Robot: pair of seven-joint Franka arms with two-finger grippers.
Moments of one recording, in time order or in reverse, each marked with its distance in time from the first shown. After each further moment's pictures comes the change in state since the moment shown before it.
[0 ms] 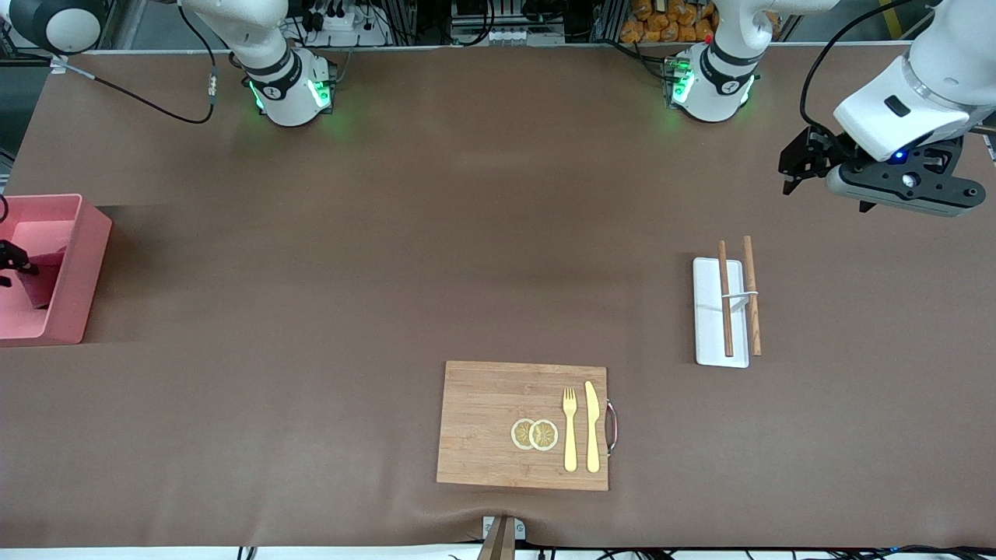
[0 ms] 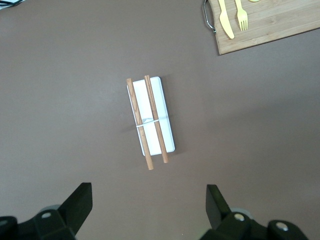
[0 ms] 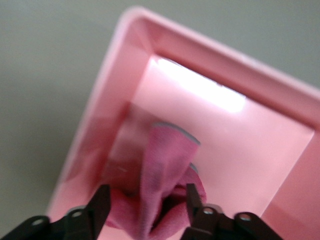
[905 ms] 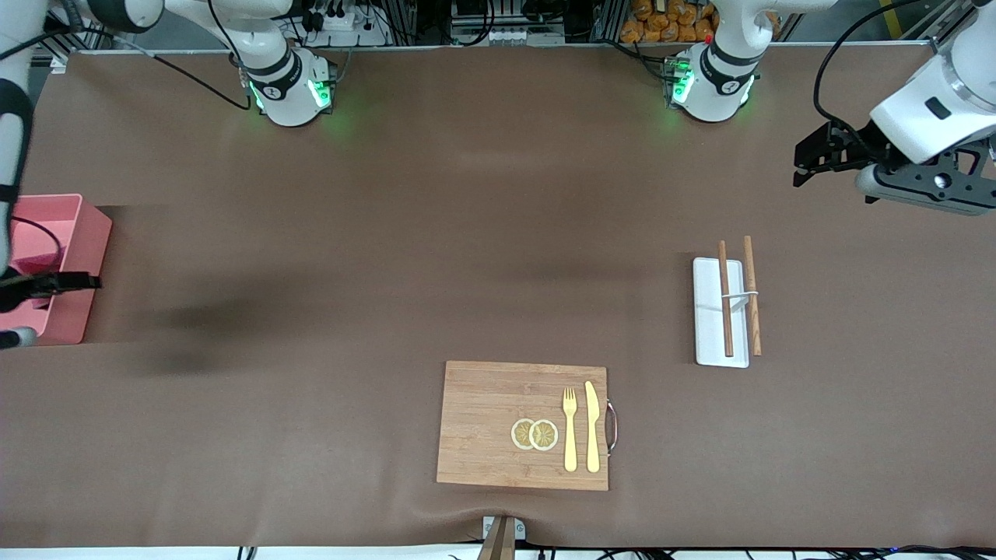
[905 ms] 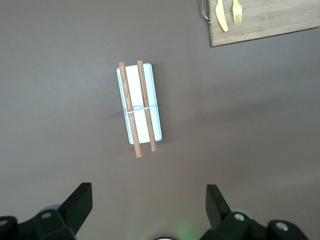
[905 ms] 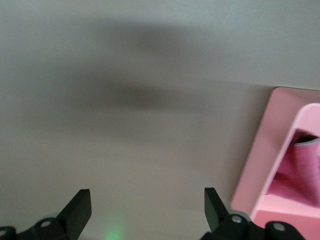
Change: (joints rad) left arm 0.078 -0.002 0.003 0.006 -0.098 -0.063 -0.016; right arm 0.425 -0.106 -0.008 0.130 -0.142 -0.450 0.866
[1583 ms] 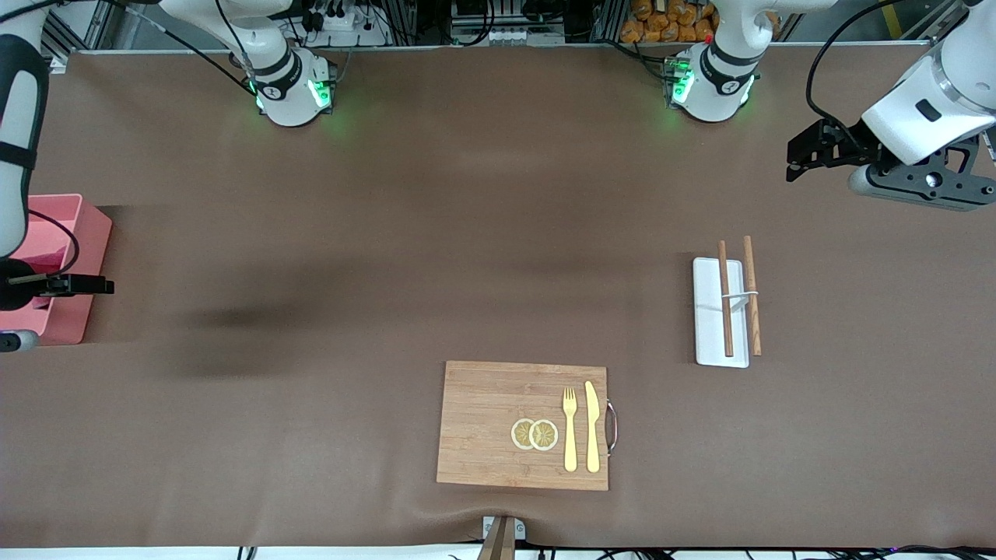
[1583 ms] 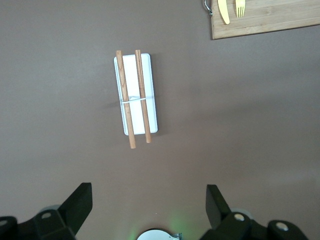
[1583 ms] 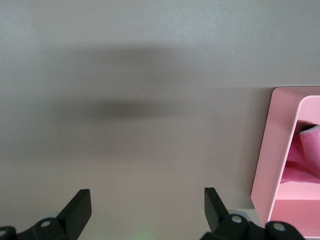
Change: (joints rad) left arm -0.009 0.000 -0.010 0.000 -0.002 -0.029 -0.048; right arm 0.070 -0.101 -0.008 -0.013 0.004 0.000 0.161
